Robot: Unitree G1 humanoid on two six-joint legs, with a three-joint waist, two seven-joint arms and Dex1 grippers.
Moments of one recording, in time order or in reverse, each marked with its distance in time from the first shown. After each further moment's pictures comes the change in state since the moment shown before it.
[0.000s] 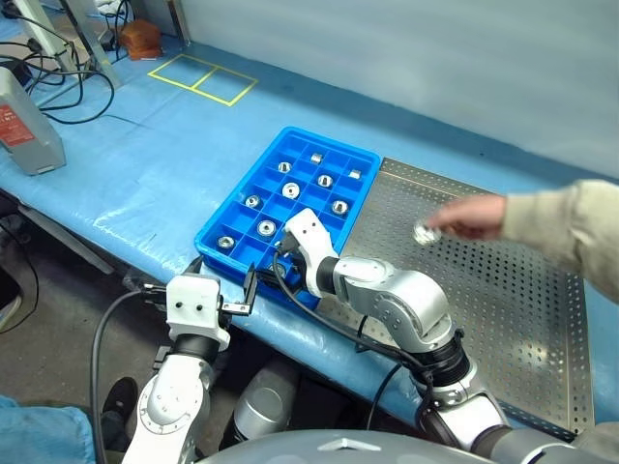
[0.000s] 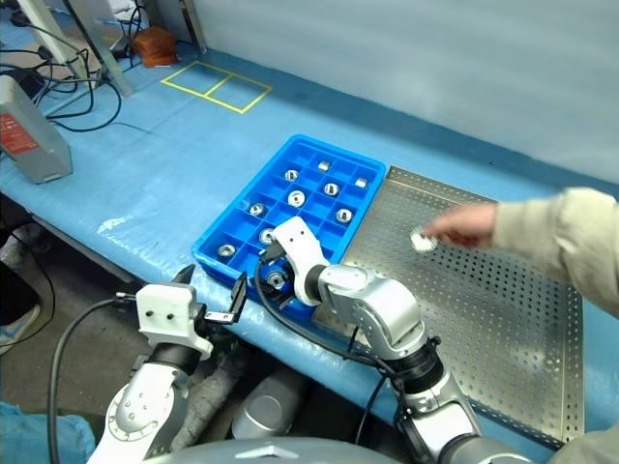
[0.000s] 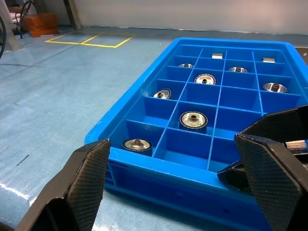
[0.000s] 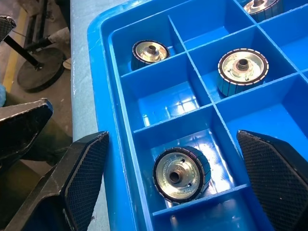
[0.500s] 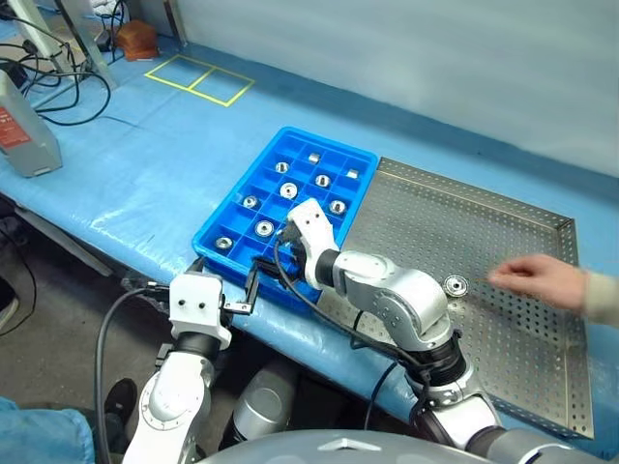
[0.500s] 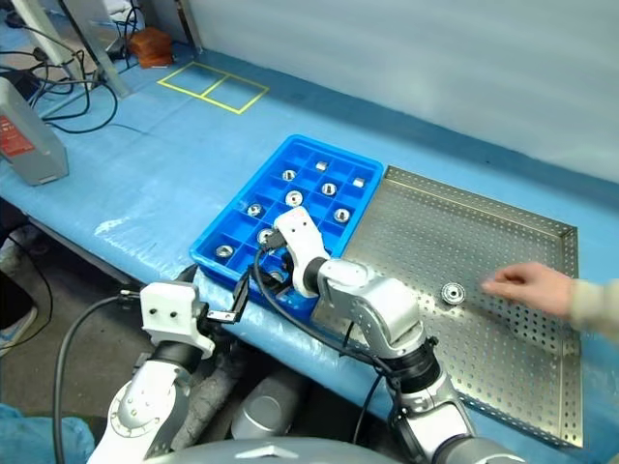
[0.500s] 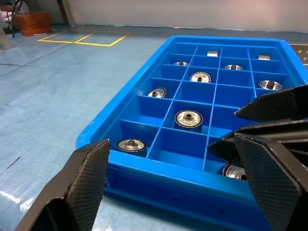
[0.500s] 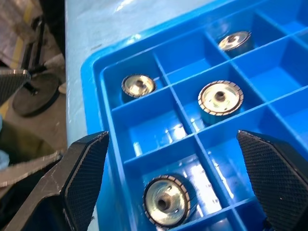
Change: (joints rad) left arm -0.022 0.000 0.003 0.015 0.000 0.012 -0.012; right arm 0.001 0.060 -0.062 -0.001 -0.021 -0.075 -0.031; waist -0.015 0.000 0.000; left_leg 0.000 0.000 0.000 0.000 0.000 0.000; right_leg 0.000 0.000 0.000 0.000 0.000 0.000
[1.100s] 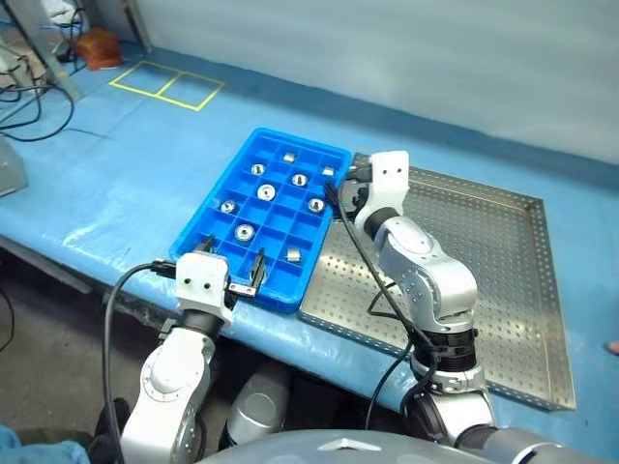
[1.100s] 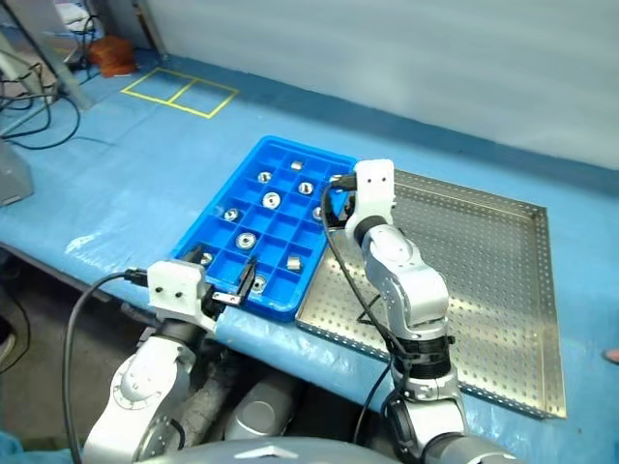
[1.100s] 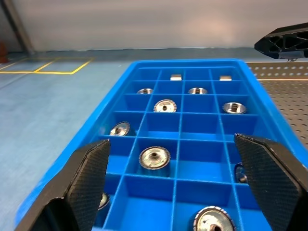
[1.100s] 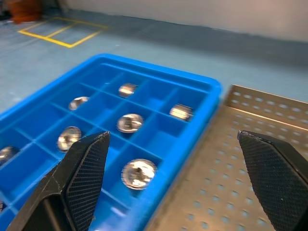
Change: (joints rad) left arm -0.169 0.043 0.029 0.051 -0.040 0.048 -0.072; right arm -0.001 0.019 -0.289 0.030 -0.179 -0.212 -0.268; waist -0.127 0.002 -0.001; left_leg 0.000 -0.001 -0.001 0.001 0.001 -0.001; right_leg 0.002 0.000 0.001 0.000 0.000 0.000
